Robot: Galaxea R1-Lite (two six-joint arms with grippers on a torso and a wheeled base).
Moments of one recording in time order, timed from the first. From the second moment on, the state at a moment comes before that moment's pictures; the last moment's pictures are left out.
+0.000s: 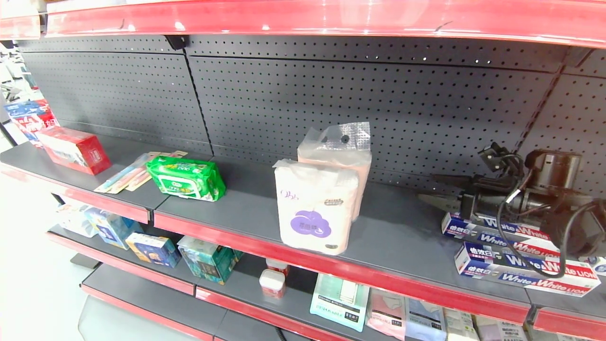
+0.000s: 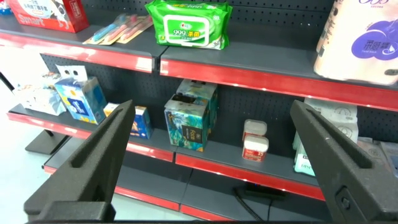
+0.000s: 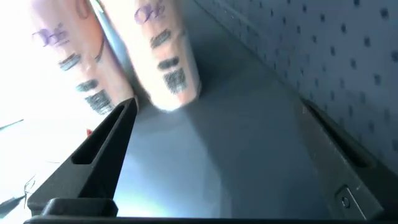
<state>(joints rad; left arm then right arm) 0.00 0.00 0.00 0.00 -0.01 0.01 -0.09 1.95 -0.75 -0.88 0.84 -0.20</state>
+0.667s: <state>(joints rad) 0.00 0.00 0.00 0.00 -0.01 0.01 -0.05 1.44 -0.41 -0.67 0.15 -0.18</state>
